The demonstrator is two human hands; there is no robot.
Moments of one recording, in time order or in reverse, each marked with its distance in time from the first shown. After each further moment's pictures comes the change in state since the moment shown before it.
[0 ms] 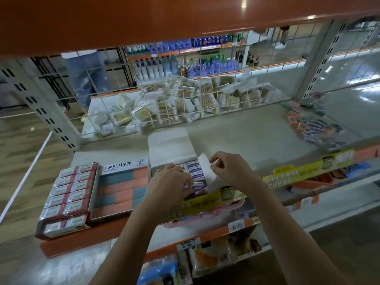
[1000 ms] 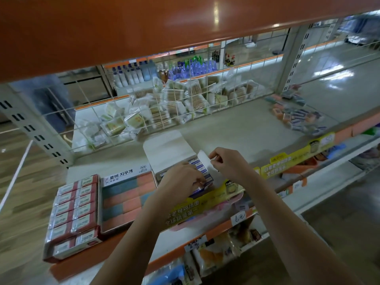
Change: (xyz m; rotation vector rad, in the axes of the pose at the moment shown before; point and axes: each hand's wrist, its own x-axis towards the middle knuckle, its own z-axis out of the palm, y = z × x) left_hand 0.022 -0.011 -0.002 0.008 -0.103 0.280; right_hand -0.003 -0.019 0.009 0.035 0.086 0.115
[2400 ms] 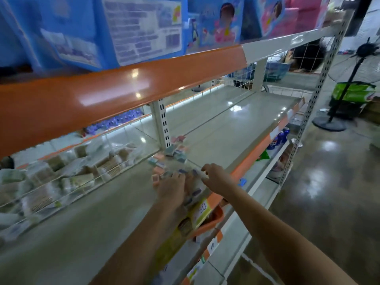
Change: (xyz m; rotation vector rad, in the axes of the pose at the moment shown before) left_hand 0.390 0.236 0.044 0.213 0.113 -0.047; right_hand 0.080 0.342 -0.238 -0.224 0.251 0.293
